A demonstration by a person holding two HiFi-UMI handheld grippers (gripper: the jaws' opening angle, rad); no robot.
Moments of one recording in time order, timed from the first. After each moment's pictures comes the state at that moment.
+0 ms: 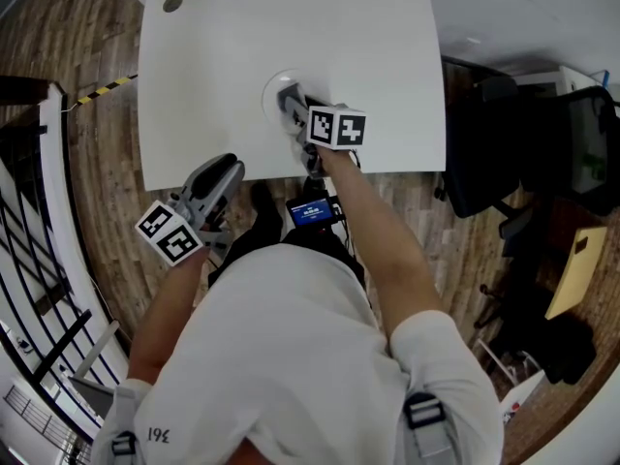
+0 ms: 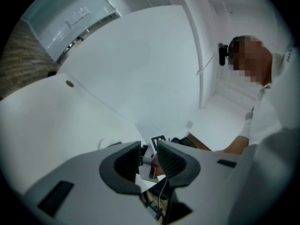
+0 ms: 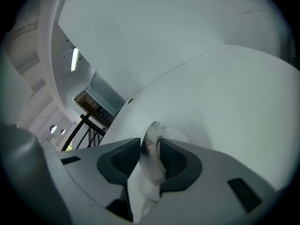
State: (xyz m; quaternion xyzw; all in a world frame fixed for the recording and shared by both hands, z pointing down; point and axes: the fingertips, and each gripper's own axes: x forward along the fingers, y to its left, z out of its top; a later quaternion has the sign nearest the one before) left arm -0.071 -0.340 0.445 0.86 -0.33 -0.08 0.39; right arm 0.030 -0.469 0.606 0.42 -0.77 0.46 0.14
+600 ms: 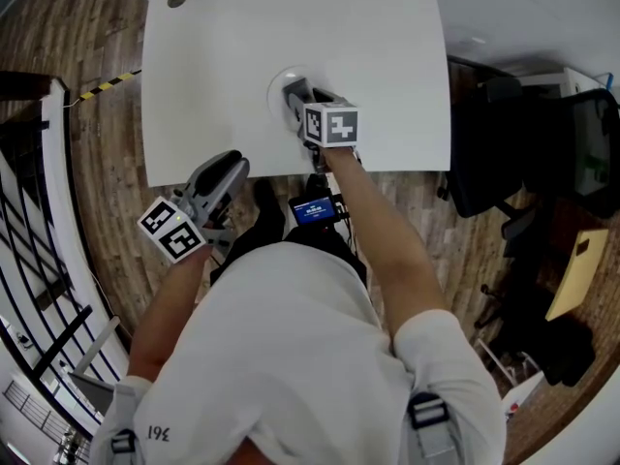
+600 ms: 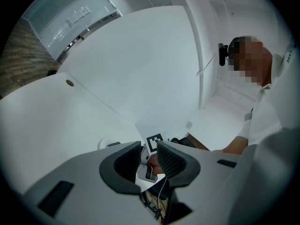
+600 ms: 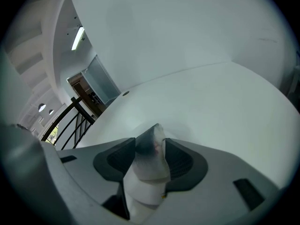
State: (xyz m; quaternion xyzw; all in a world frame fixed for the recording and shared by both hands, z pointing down) left arm -0.070 -0.340 0.445 0.86 -0.32 -0.09 0.39; right arm 0.039 -0.475 0.611 0.45 -0.77 0.38 0.23
